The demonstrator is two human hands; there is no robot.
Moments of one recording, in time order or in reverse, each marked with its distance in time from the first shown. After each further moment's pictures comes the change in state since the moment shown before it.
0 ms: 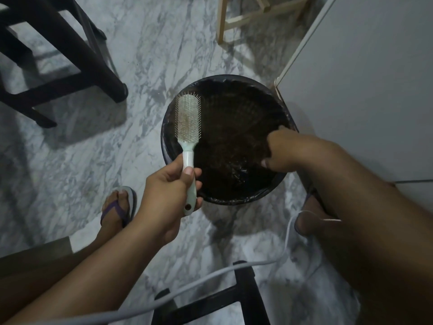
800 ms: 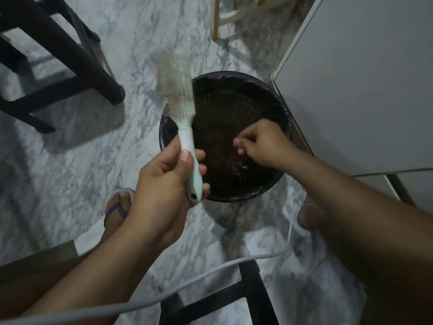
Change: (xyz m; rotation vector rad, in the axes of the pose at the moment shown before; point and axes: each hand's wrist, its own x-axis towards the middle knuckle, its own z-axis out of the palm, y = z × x) left_hand -0.021 0.025 0.006 -0.060 -0.147 0.148; right_hand 0.031 -0.018 0.038 0.750 0.394 -0.134
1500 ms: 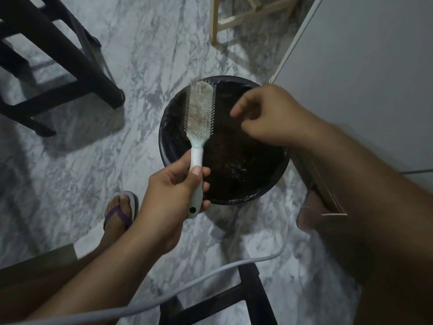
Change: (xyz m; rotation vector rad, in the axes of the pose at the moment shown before) left_hand -0.003 -0.009 -0.001 0.135 0.003 -0.076; right_hand -0.012 -0.050 -0.060 -0.068 0.035 -0.182
